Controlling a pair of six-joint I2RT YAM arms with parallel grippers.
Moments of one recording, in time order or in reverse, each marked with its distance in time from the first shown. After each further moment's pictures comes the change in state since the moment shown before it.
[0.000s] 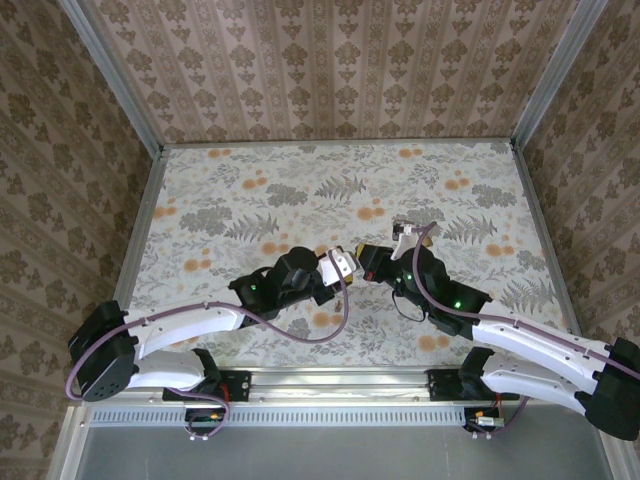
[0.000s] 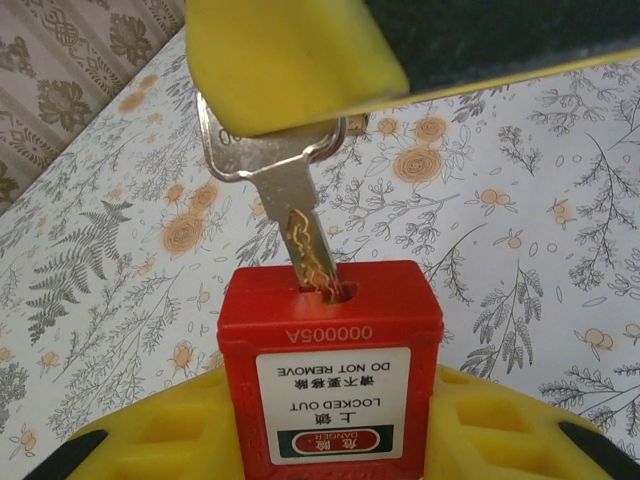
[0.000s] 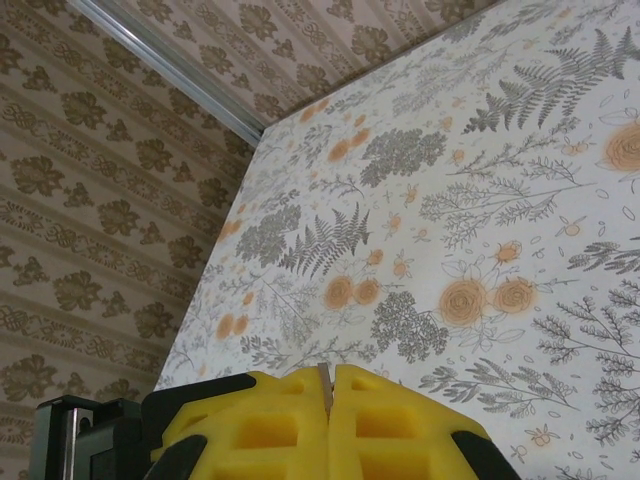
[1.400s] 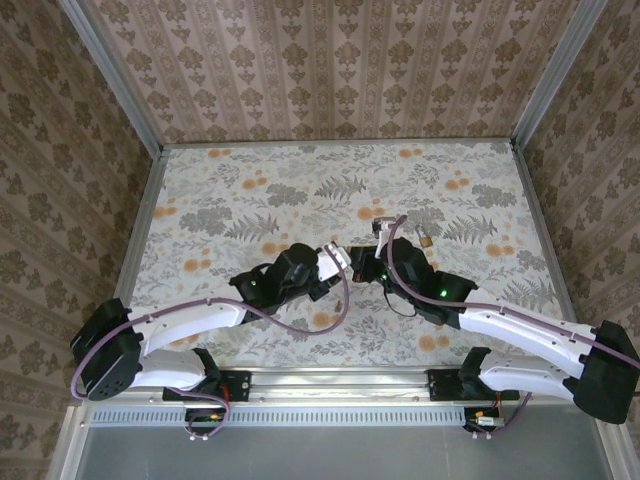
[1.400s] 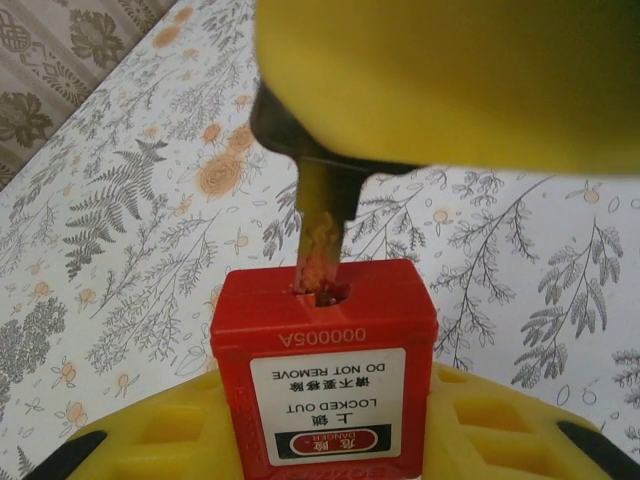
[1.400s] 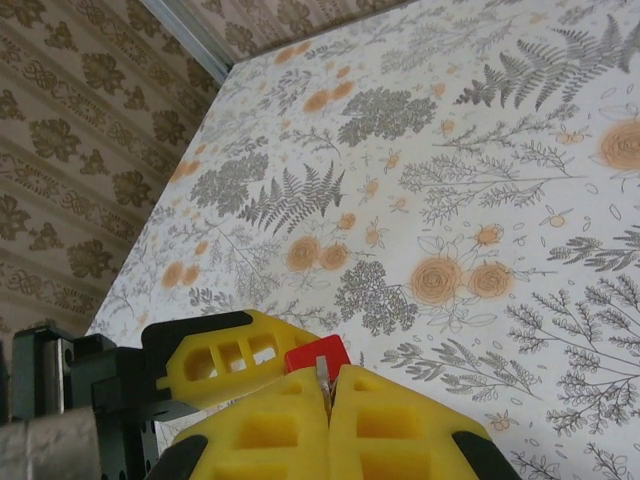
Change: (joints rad) left arm 0.028 0.023 0.001 -0.064 -0.058 0.002; right arm 0.015 0.131 0.127 -0.129 -0.031 -0.131
